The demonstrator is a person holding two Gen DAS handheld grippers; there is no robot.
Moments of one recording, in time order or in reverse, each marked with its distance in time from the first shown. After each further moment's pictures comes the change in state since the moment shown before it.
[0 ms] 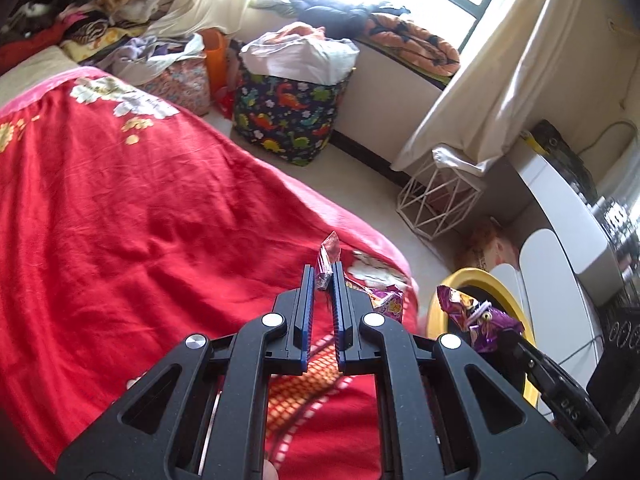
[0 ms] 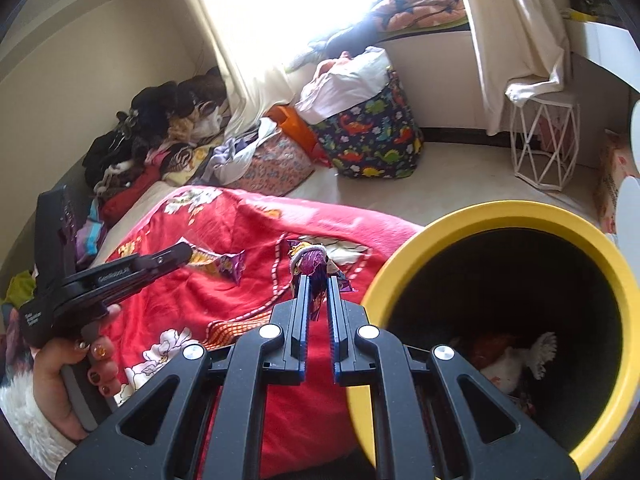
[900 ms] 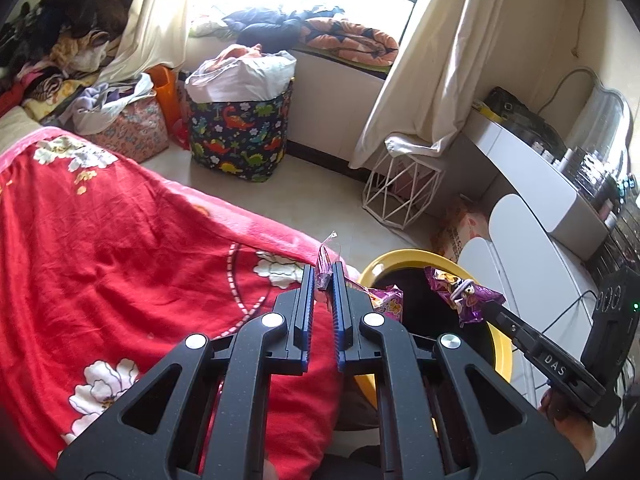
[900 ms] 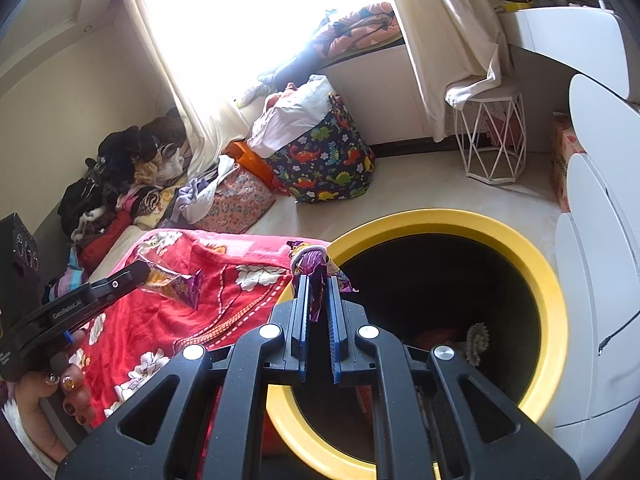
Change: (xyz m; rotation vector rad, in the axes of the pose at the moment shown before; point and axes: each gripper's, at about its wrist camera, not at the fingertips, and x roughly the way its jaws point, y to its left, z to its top) left arm -0.021 -0.092 -0.020 0.182 -0.037 -0.058; right arm -0.061 -0.057 -0.009 0.126 -0.099 -0.100
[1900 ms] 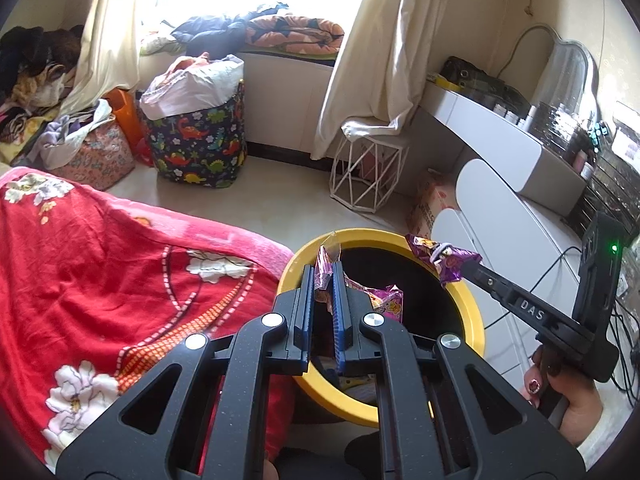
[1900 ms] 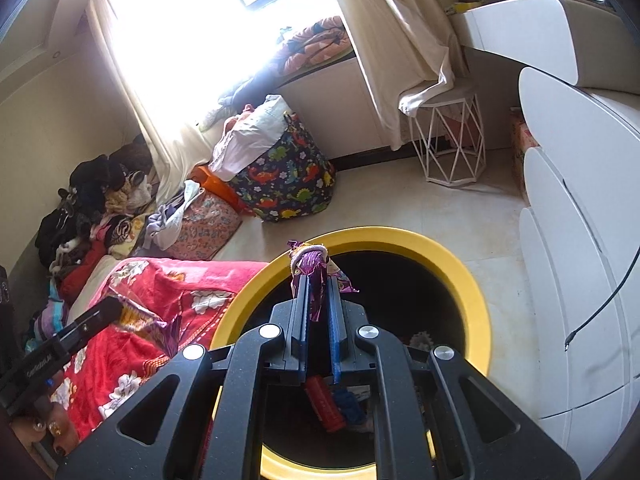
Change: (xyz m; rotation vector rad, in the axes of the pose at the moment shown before) left arm 0.006 -0.069 -0.018 0.151 0.021 -0.071; right arm -0.023 -0.049 0.005 0.087 -0.059 -0.109
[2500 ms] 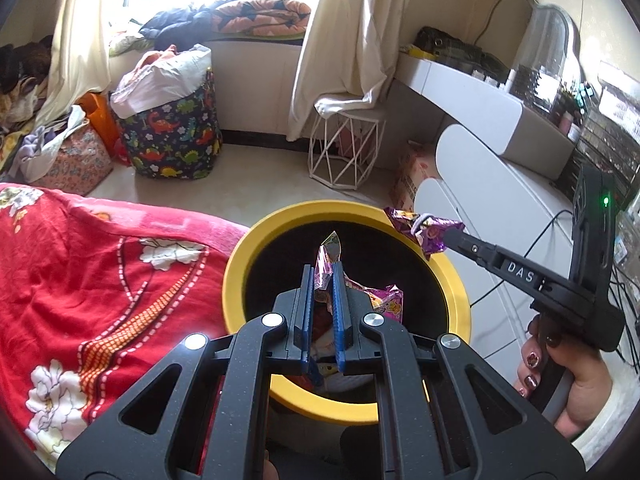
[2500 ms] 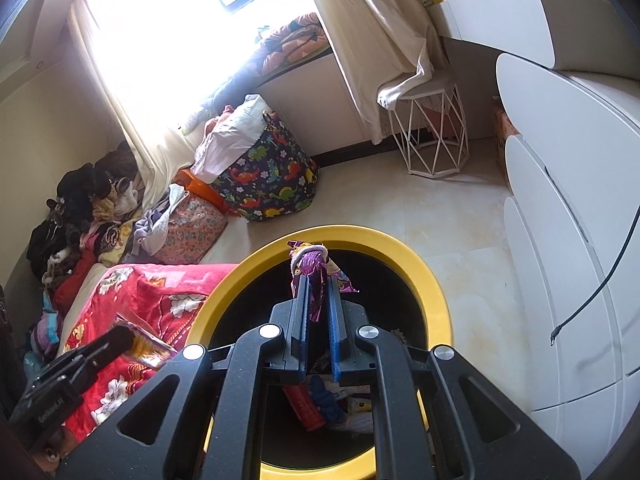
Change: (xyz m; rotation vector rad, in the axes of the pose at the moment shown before) left arm 0.030 -0.041 -0.016 0.085 0.074 -0.040; right arm 0.000 -0.030 0.002 0.048 0.020 -0.036
